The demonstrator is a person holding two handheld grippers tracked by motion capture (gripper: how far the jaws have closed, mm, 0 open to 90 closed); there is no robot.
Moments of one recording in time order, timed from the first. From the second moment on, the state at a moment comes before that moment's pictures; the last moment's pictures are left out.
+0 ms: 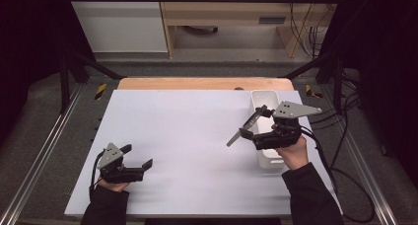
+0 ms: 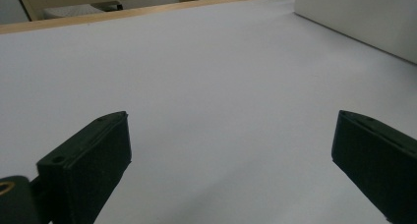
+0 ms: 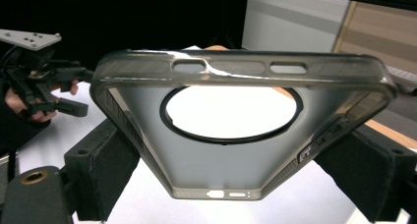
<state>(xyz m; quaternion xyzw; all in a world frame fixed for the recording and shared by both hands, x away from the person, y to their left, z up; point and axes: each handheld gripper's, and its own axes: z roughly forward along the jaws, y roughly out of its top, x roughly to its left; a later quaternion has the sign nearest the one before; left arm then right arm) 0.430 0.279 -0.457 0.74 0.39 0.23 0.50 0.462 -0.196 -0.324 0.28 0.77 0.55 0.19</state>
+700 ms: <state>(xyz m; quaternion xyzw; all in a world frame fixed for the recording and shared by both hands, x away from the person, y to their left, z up) 0.430 0.283 -0.458 0.74 0.39 0.24 0.50 0.472 -0.210 -0.301 0.33 0.74 0.53 0.24</state>
